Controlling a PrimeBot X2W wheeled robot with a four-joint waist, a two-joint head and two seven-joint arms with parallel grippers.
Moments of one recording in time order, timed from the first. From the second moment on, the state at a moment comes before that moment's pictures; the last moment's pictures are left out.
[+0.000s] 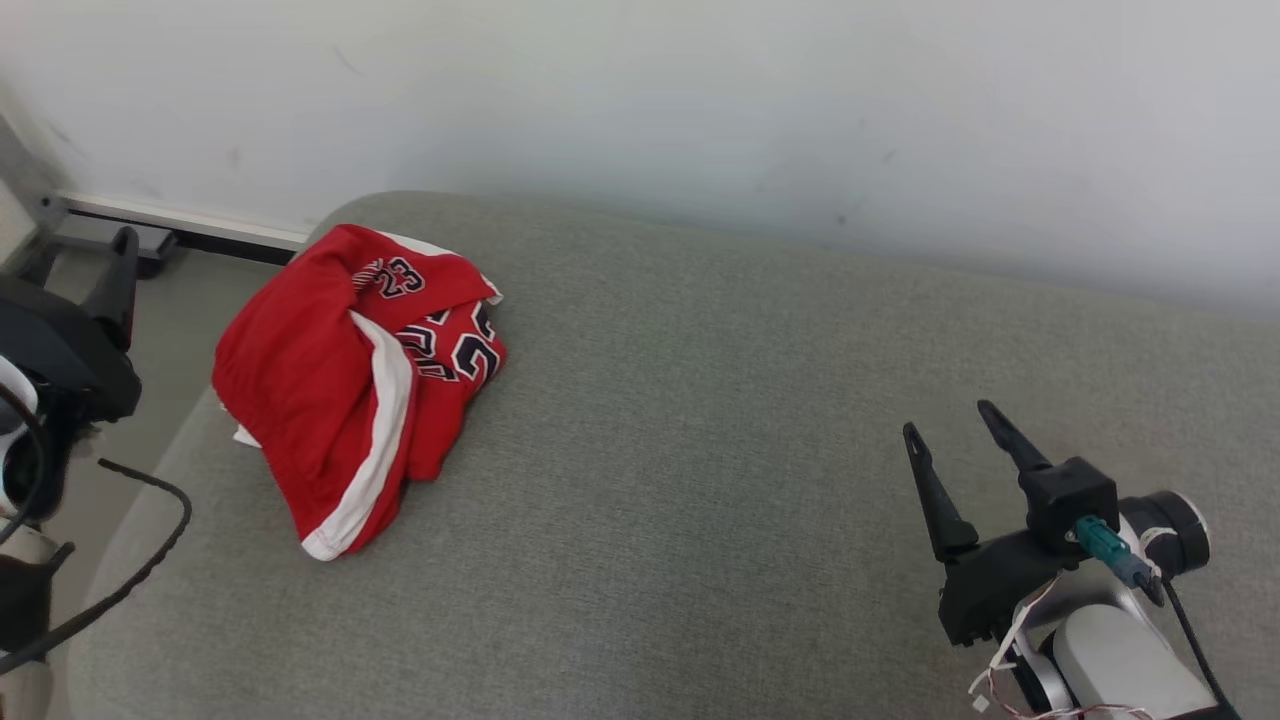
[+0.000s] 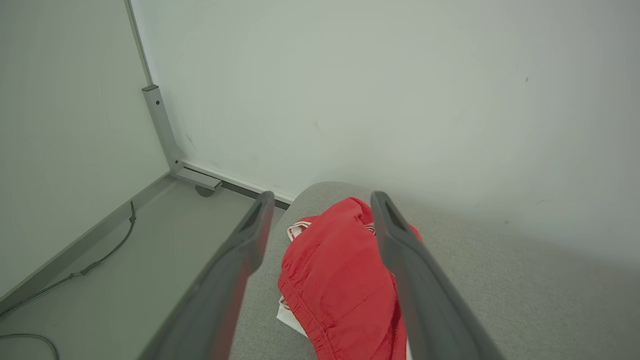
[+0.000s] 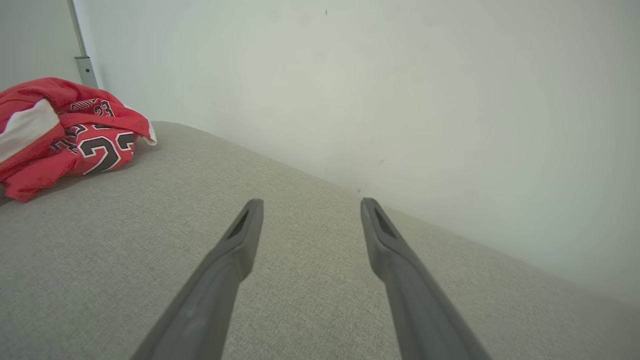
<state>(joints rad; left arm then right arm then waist) -0.74 0.34 -0.07 0.62 -0.38 -0.13 0.26 -0.28 -0.25 0.34 0.37 0.27 -0.10 -0.19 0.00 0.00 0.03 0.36</state>
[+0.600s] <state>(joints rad) -0.87 0.48 -0.24 0.82 -0.52 -0.12 0.59 -0.38 -0.35 0.33 0.21 0.22 -0.09 -0.09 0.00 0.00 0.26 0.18</state>
